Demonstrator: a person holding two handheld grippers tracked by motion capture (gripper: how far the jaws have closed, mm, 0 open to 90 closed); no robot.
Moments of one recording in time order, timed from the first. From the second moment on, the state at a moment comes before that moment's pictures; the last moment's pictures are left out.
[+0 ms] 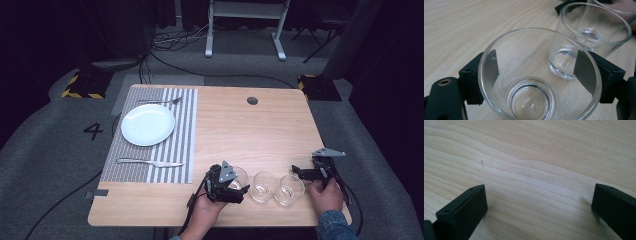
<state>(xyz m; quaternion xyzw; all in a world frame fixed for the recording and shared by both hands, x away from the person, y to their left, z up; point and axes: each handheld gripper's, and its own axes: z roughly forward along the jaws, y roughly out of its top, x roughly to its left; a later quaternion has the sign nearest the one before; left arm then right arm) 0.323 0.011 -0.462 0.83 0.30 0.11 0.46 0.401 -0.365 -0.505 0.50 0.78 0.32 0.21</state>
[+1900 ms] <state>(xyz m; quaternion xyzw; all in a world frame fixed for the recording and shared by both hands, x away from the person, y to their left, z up) 0.394 0.163 -0.394 0.73 0.44 0.23 0.47 0.404 -0.365 -0.505 0.50 0.78 0.32 0.21</state>
